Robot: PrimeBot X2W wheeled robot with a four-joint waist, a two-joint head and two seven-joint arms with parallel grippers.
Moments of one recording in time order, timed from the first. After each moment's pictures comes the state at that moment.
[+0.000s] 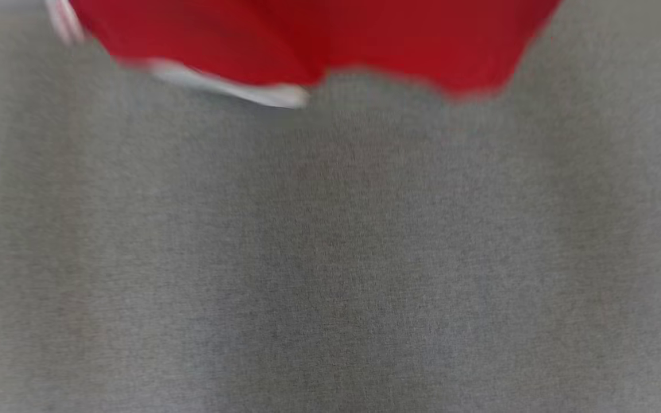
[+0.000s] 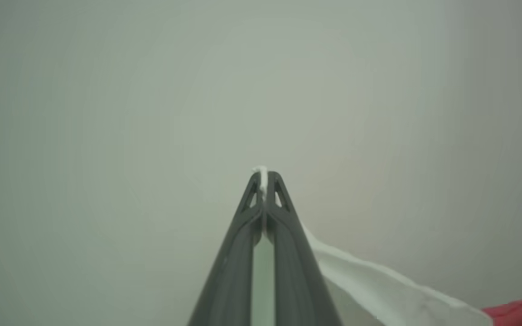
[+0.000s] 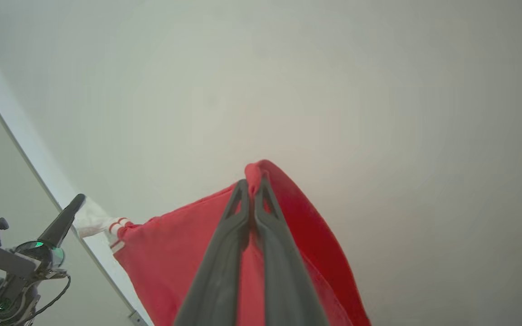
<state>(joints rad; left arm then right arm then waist) -1.50 0.41 -0.20 0.51 -0.63 -0.13 0.07 -1.22 -0.63 0.53 0.22 1.41 0.13 -0.04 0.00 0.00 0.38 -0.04</state>
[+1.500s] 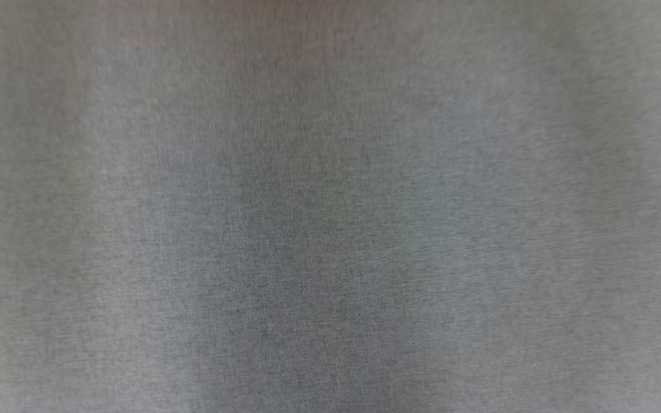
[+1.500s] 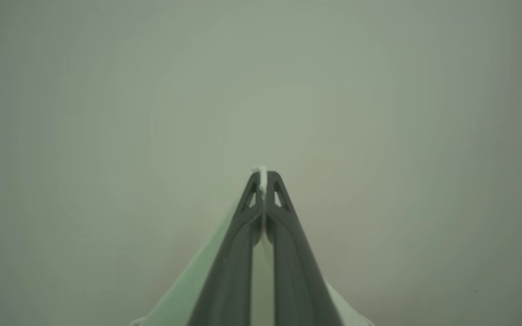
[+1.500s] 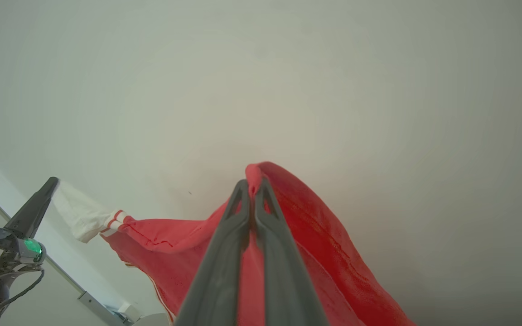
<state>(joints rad) -1.79 0.33 -0.39 0.92 -0.85 -0.13 -0.19 -1.54 -0.60 0.78 0.50 1.47 0.13 -0.09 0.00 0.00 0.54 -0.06</state>
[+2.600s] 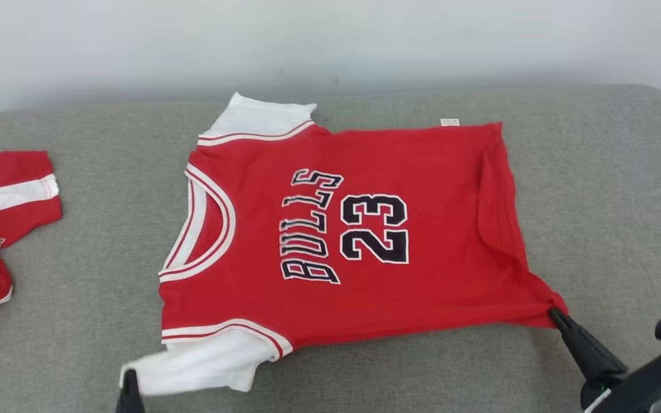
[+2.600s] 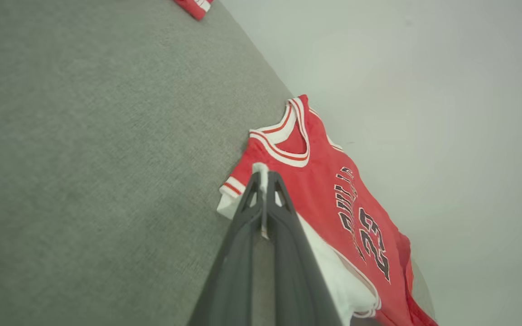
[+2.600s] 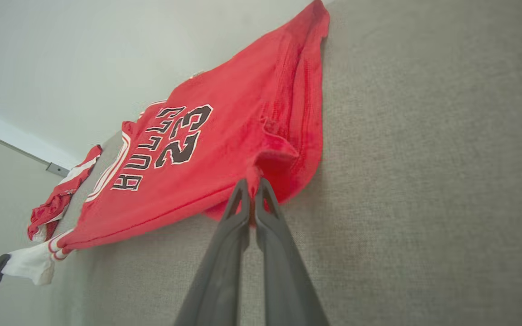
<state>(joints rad) 0.14 0.16 -0.14 -0.06 -1.08 0.09 -0.26 -0.22 -0.83 0.73 0.15 1.37 0.13 -0.26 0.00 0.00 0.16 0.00</state>
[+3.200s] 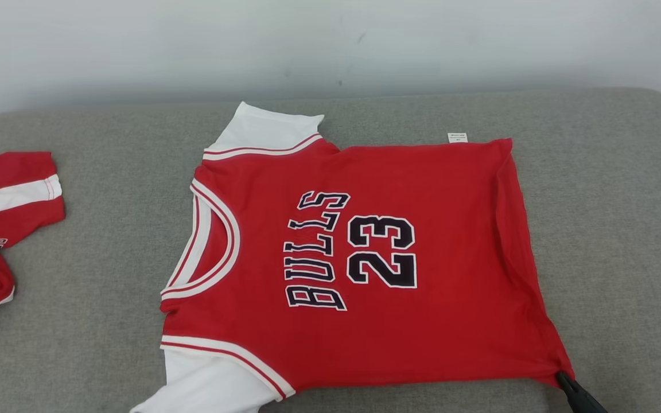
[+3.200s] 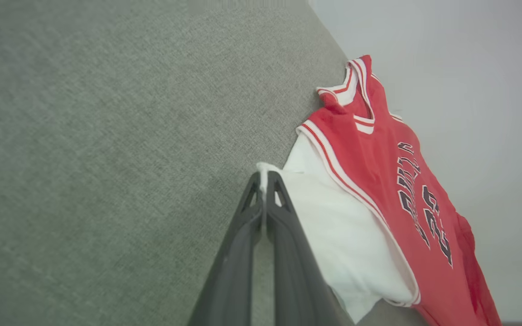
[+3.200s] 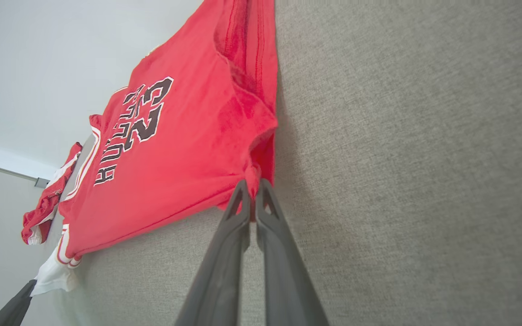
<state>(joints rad) 0.21 0.13 -0.11 0.11 -1.01 0.01 -0.26 0.07 -0.73 0.55 0.13 1.34 0.13 -0.26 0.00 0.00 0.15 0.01</state>
